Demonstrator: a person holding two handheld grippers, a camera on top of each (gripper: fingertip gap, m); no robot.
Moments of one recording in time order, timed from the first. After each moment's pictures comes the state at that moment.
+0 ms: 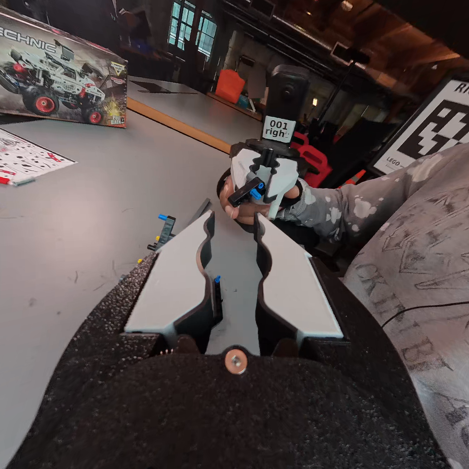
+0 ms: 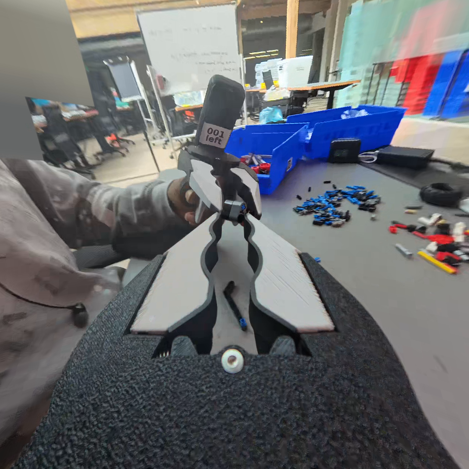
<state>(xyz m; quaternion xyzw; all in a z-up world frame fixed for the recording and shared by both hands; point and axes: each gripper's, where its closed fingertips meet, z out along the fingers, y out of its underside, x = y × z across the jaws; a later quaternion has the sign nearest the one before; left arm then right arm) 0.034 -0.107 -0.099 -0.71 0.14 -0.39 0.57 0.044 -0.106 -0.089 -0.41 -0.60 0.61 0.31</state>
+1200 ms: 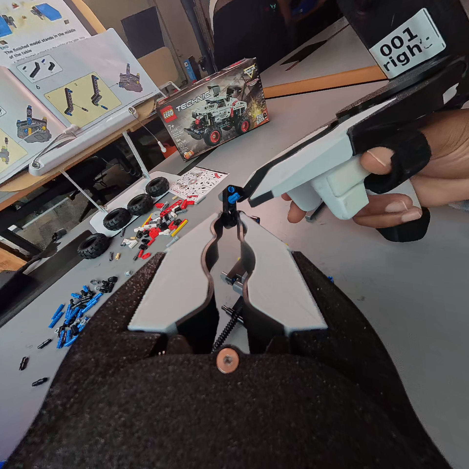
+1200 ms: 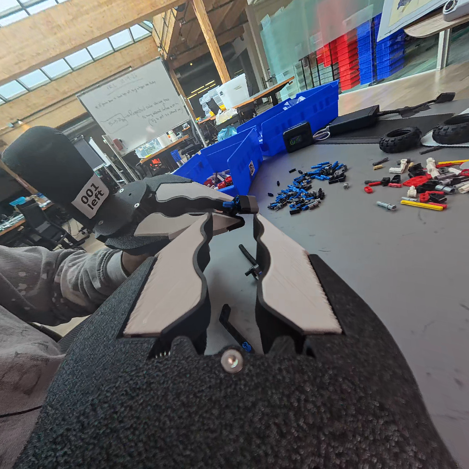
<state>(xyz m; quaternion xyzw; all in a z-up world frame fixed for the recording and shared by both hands) 0.007 -0.073 -0.112 -0.76 0.16 0.07 0.63 0.012 -0.080 -0.101 -0.54 -0.47 0.64 0.29</state>
